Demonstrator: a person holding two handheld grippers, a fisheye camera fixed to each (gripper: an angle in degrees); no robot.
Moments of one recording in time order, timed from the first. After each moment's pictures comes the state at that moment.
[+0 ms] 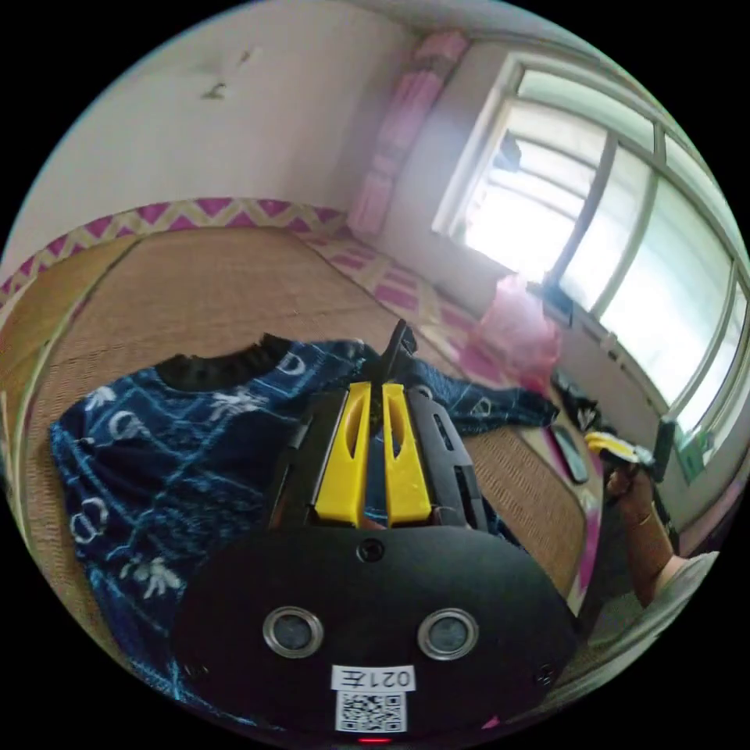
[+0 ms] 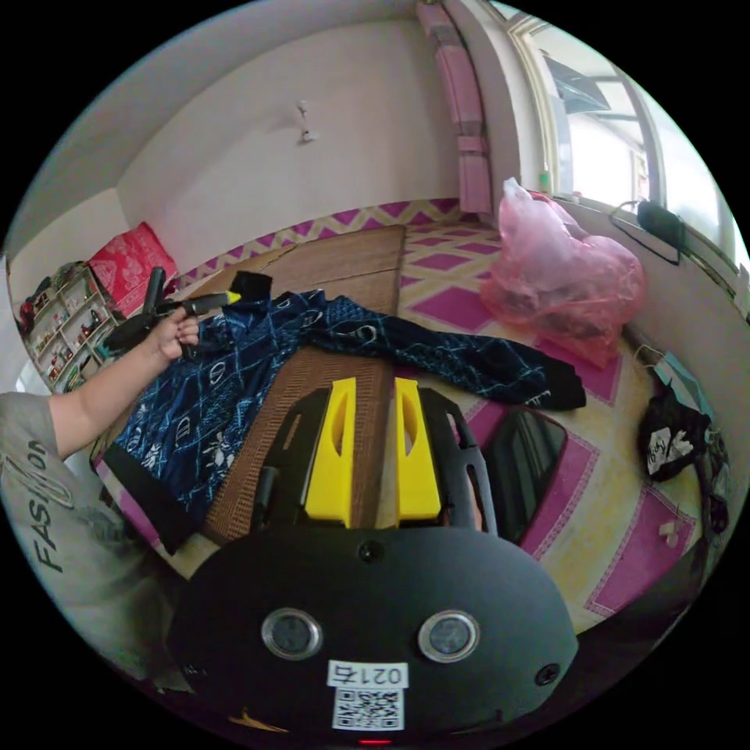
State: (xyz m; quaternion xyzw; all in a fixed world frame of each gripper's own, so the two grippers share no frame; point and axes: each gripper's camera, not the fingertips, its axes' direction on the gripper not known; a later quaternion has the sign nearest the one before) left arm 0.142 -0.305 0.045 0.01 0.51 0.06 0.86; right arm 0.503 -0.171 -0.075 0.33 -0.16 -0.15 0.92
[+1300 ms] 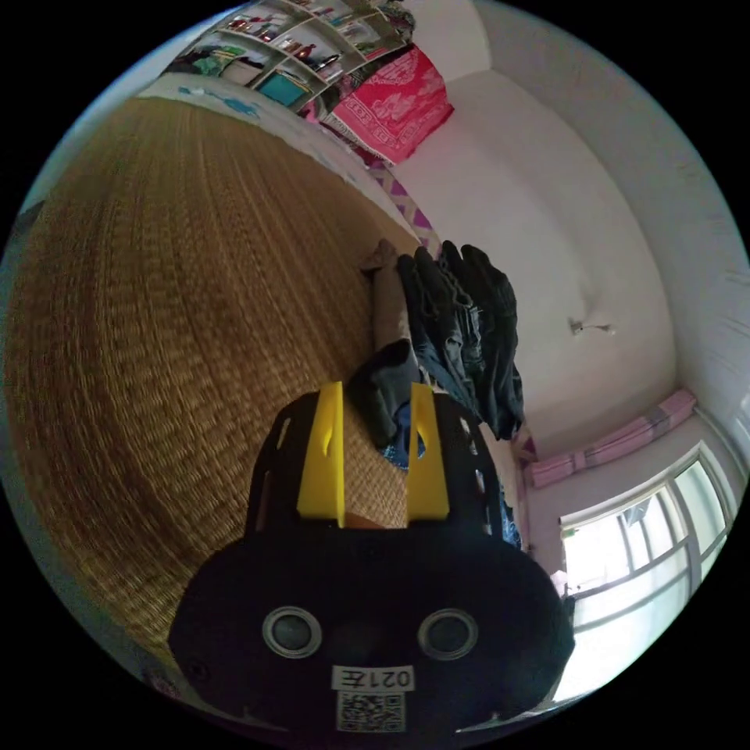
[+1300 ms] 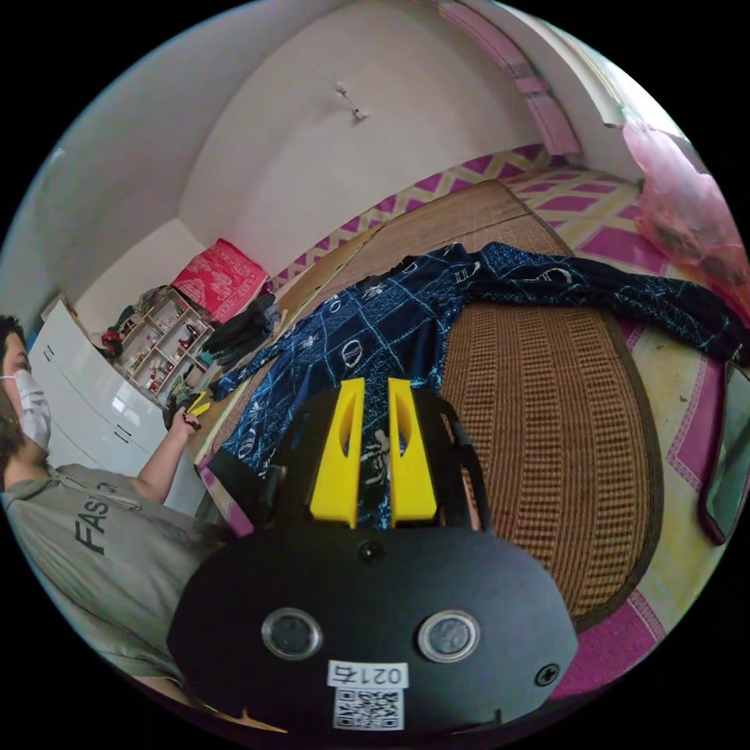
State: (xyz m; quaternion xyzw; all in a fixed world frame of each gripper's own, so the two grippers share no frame) left arm -0.813 -0.111 0.186 -0.06 0.26 -0.46 0.85; right arm 0.404 -0.121 -0.027 0.24 -0.35 -0.18 0.89
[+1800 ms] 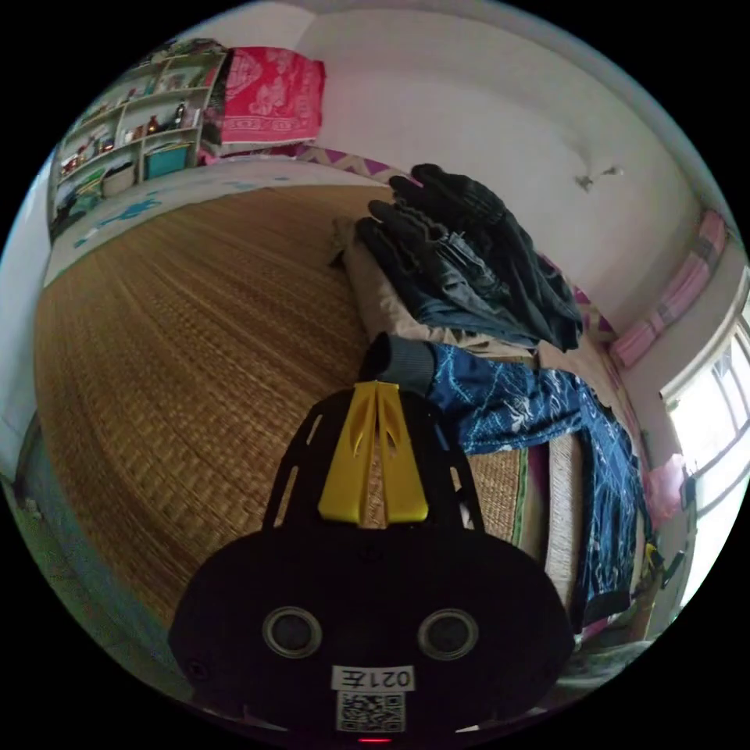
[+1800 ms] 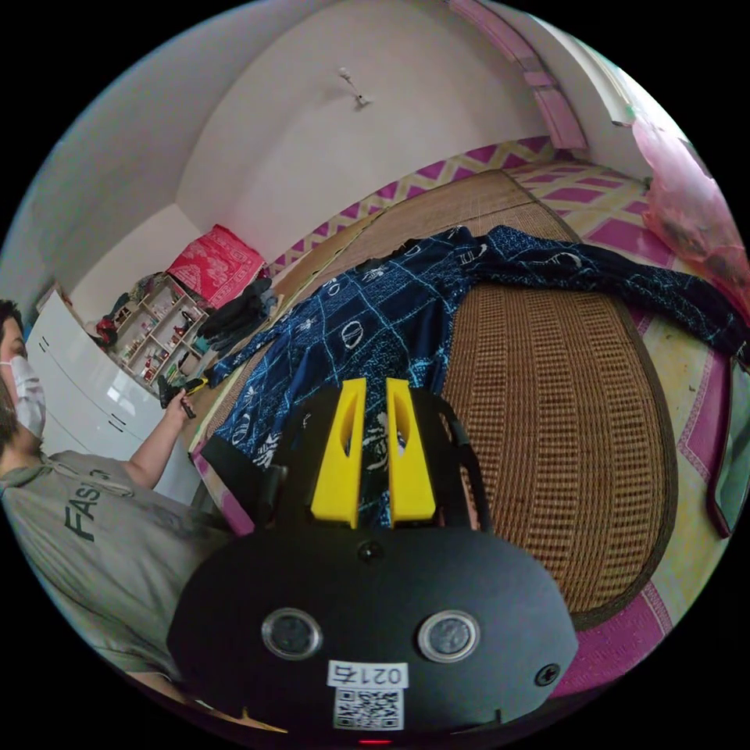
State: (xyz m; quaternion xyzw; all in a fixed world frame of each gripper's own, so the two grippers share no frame) left arm -0.816 -0.182 0.203 -0.12 0.20 -0.23 0.94; right arm 0.387 -0.106 -0.011 0.23 -0.34 -0.19 0.89
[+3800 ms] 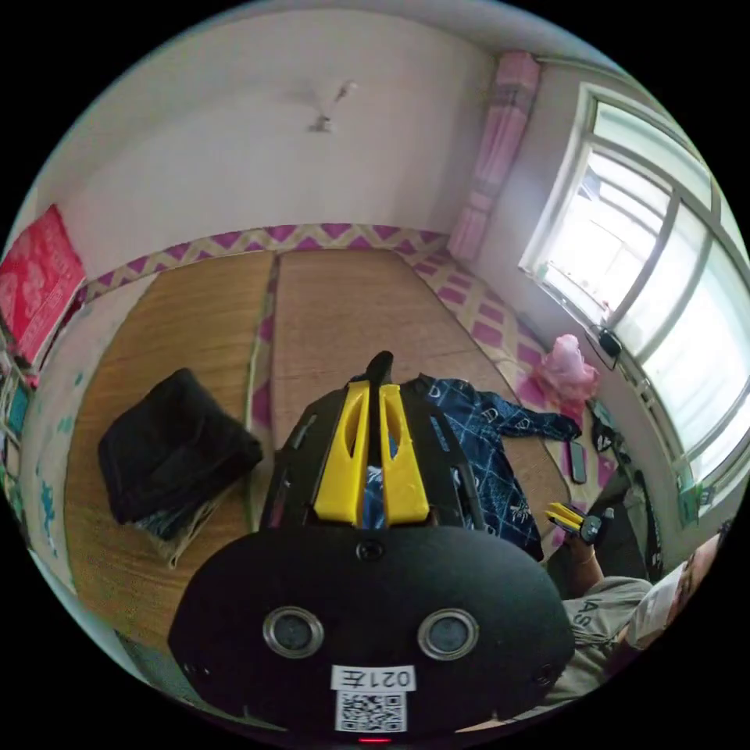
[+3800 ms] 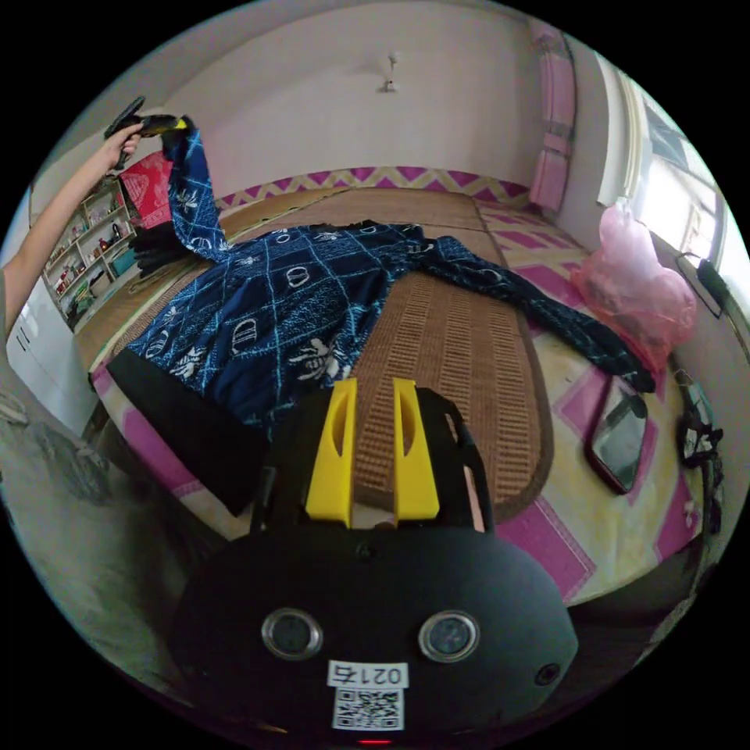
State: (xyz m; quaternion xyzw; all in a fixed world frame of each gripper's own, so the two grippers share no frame) left arm 0.001 -0.562 0.028 -0.09 0.37 0.11 0.92; right arm 0.358 0.051 -0.001 0.28 -0.10 -0.23 0.93
